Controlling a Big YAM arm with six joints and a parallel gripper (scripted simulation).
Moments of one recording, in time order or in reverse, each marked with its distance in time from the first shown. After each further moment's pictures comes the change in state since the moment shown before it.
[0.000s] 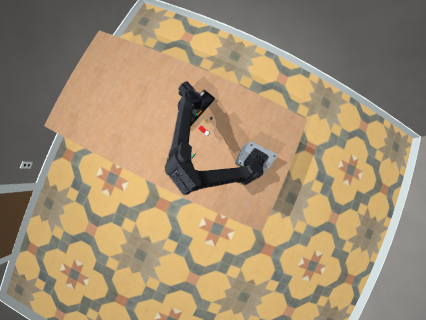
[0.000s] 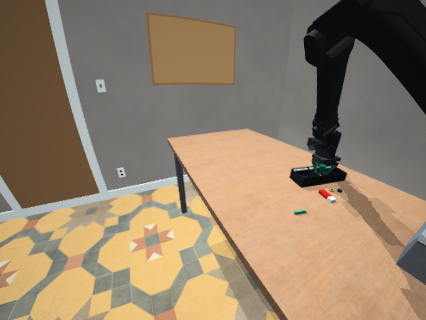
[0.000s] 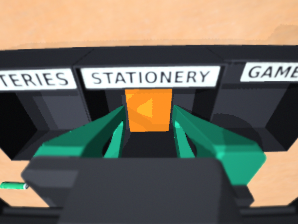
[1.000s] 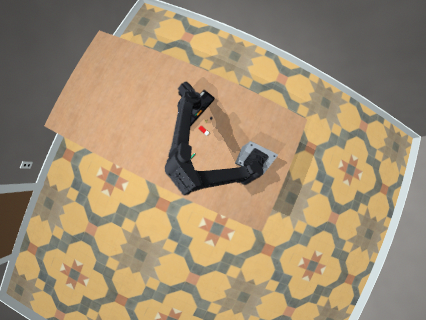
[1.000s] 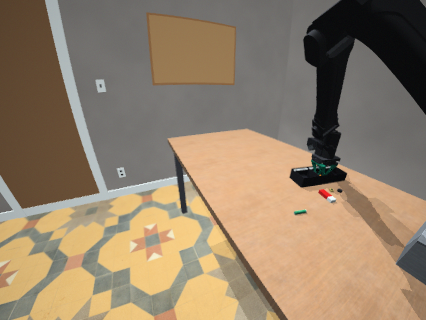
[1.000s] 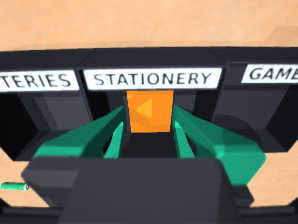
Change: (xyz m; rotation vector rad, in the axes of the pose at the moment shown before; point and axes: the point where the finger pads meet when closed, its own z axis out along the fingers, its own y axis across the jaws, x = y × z) arm -0.001 0.001 0.000 0.001 -0.003 -0.002
